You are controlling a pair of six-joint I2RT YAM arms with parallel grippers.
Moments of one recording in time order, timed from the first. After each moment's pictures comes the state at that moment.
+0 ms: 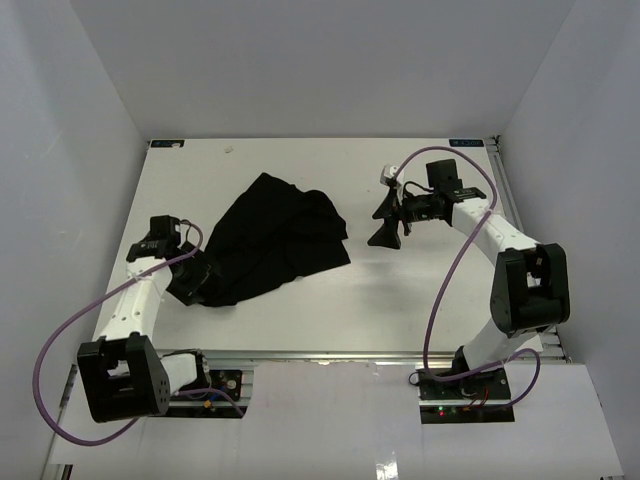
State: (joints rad) left arm 0.12 1.16 0.80 -0.89 0.07 -0.81; right arm 0.22 1.63 1.16 -0.48 -1.06 -0.69
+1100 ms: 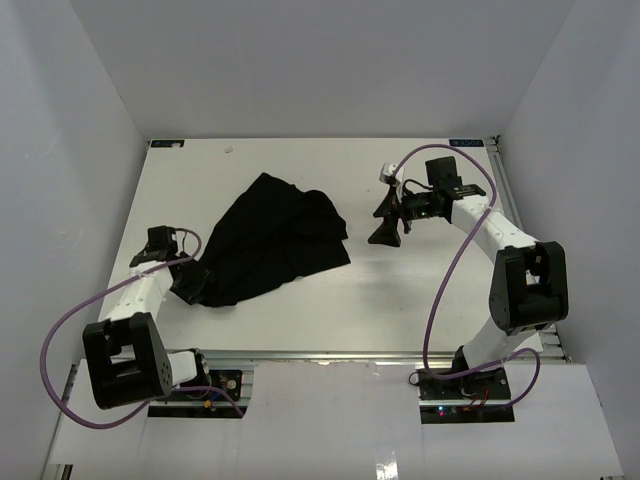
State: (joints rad) left arm 0.20 1.24 0.67 -0.65 0.11 -0.74; right arm 0.22 1.65 1.20 -0.51 -1.03 -0.69
